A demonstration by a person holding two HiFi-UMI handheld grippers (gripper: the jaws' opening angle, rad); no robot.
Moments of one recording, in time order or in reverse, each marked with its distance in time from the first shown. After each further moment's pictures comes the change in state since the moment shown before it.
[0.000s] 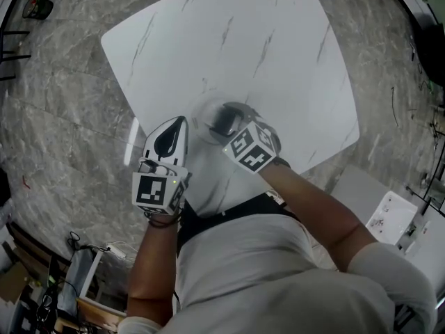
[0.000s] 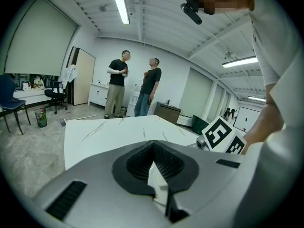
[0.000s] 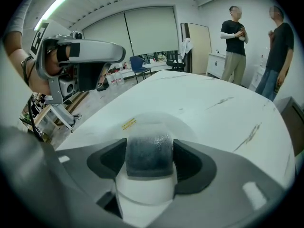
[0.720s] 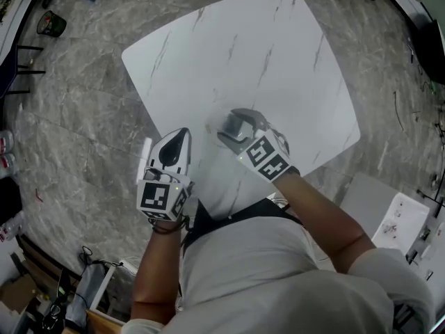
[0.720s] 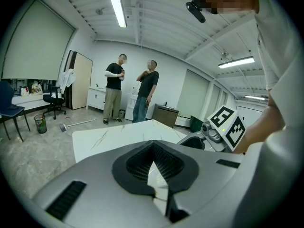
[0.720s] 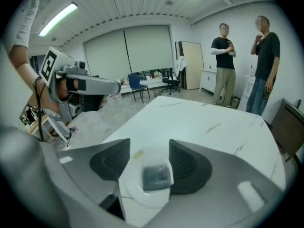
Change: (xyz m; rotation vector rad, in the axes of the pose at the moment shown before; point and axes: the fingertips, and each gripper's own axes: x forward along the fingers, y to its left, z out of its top) left arm -0.051 0.013 0.033 0.030 -0.013 -0.022; right arm -0.057 0.021 0.072 0.018 -0.195 -0.049
